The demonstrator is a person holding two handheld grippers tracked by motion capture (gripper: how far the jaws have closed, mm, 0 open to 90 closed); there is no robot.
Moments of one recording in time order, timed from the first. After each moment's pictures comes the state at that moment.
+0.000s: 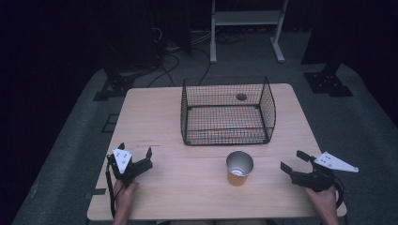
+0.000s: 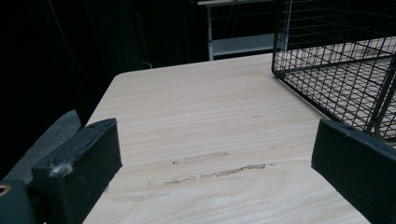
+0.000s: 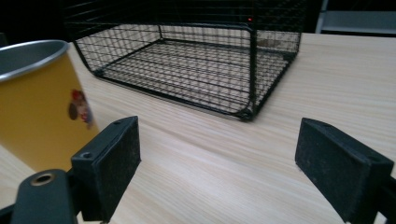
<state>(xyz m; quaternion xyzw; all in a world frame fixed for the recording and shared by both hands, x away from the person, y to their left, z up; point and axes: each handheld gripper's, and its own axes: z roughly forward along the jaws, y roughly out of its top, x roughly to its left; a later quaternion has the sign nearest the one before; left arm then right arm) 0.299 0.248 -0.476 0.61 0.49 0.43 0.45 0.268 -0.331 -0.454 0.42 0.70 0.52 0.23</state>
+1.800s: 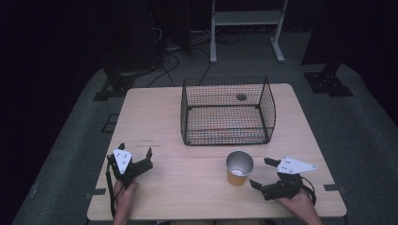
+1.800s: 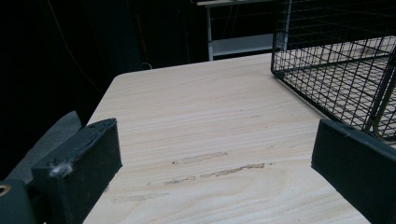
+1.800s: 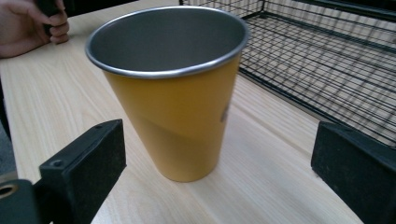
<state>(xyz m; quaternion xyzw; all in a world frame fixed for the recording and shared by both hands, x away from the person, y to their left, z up) 0.298 0.247 -0.476 0.61 0.48 0.44 0.45 0.260 -0.243 -0.446 0.30 0.80 0.49 0.16</state>
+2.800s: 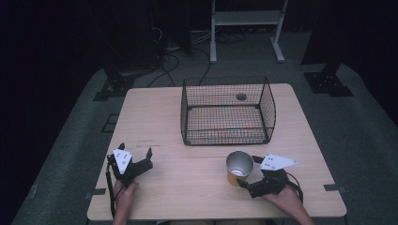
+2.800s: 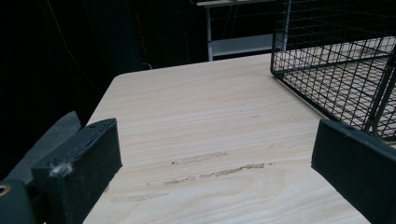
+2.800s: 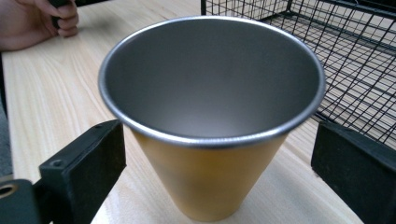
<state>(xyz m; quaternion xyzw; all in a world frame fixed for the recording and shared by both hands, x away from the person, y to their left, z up) 0.298 0.247 -0.476 0.61 0.48 0.44 0.45 0.272 -0.206 -0.444 0.28 0.82 0.48 0.15</state>
